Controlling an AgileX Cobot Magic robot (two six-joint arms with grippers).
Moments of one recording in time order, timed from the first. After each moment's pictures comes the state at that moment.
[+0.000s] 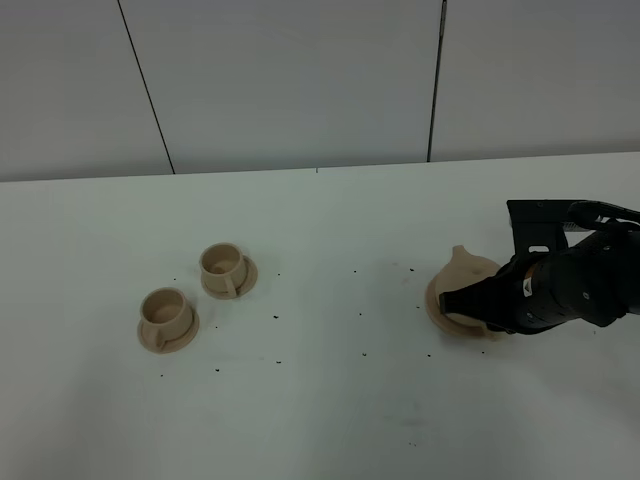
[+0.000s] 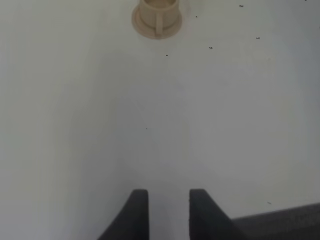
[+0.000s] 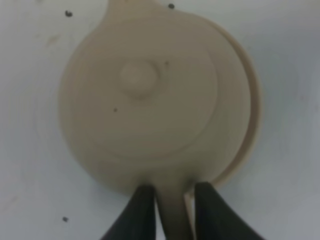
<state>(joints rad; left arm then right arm) 0.00 0.21 -0.51 -0.08 1.05 0.13 0.41 1.85 -1.00 -0.19 0.25 0.47</state>
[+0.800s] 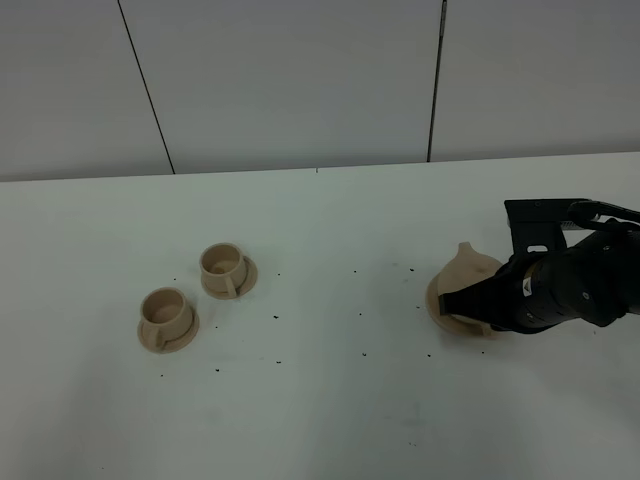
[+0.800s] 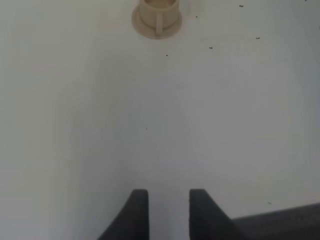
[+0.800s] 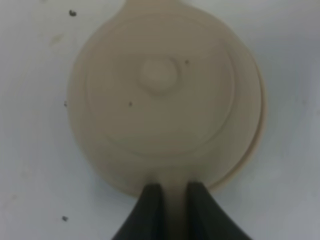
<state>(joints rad) 0.00 0.21 -0.51 -0.08 1.05 0.13 0.41 1.85 -1.00 -0.19 0.24 0.45</state>
